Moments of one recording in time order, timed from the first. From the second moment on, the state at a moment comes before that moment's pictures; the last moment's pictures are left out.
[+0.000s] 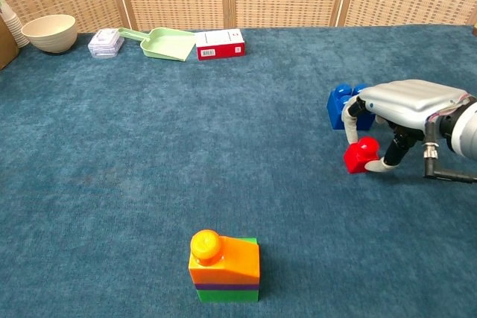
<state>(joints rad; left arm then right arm) 0.01 -1.16 0.01 -1.67 1.54 1.55 -0.02 0.66 -1.54 0.09 -1.63 -0.92 1.04 -0.66</state>
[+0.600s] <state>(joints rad) 0.01 -1.15 0.00 -1.67 1.55 1.55 -0.01 0.66 -1.46 0.10 -1.74 -0.91 1.05 -0.63</state>
